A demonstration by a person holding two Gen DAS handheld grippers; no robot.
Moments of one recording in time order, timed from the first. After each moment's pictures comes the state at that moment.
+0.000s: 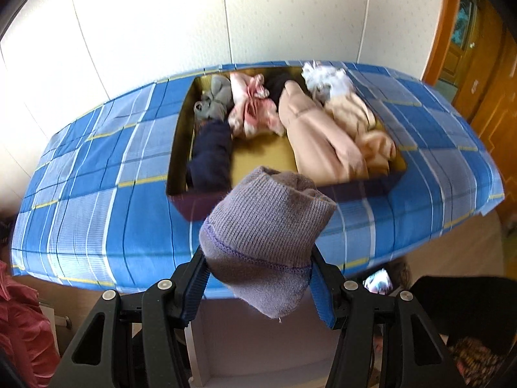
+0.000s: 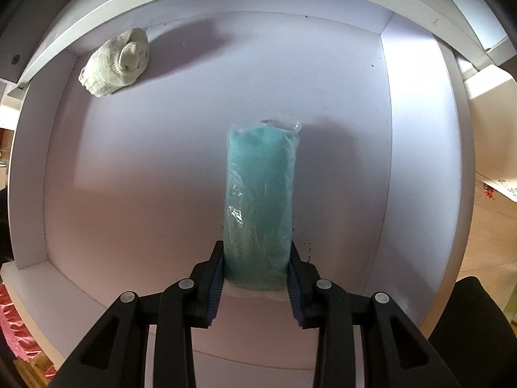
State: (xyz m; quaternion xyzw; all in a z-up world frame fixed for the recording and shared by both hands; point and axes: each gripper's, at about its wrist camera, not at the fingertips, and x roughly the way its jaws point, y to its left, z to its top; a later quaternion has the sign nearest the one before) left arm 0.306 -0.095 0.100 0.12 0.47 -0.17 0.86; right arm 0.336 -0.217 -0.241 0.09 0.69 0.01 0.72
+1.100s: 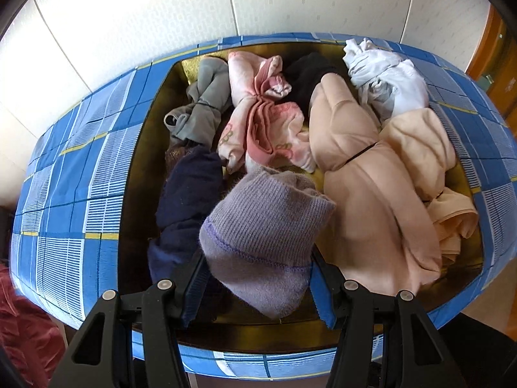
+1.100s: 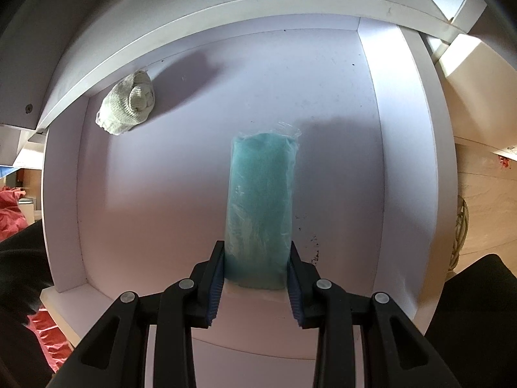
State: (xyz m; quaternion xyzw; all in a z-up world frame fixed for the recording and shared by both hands) left arm 0.429 -0.155 0.051 0.14 0.53 -0.12 0.83; right arm 0.300 -0.252 -0.211 0.18 0.67 0.01 0.72
